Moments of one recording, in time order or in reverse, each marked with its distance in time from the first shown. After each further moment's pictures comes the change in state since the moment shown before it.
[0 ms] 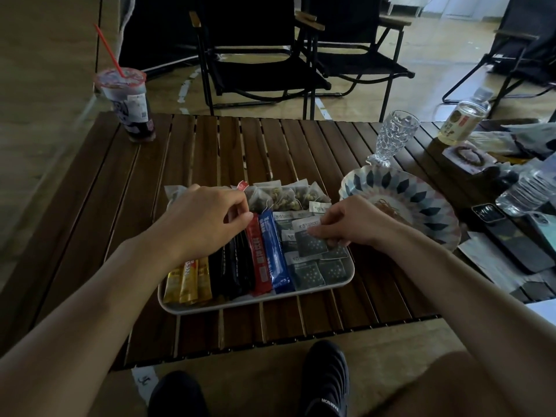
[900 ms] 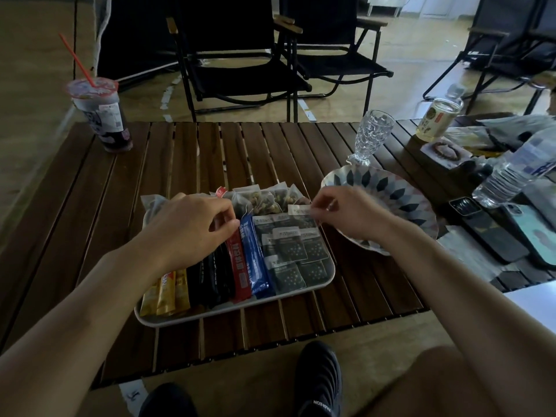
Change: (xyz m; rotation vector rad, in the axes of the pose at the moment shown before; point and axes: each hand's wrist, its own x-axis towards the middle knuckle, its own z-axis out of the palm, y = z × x) left_hand 0.008 0.003 0.008 0.002 -0.014 0.008; right_hand 0.000 0.022 -0.025 -0.267 0.207 -0.224
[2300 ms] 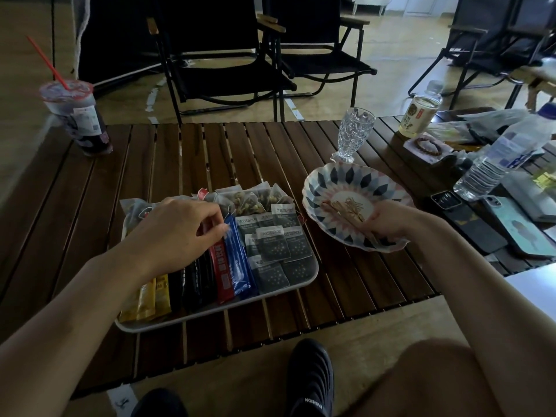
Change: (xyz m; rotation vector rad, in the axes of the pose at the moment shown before) left_hand 0.004 0.015 0.006 0.086 0.036 0.050; right_hand -0.023 0.085 -0.033 -0.031 -0.172 0.586
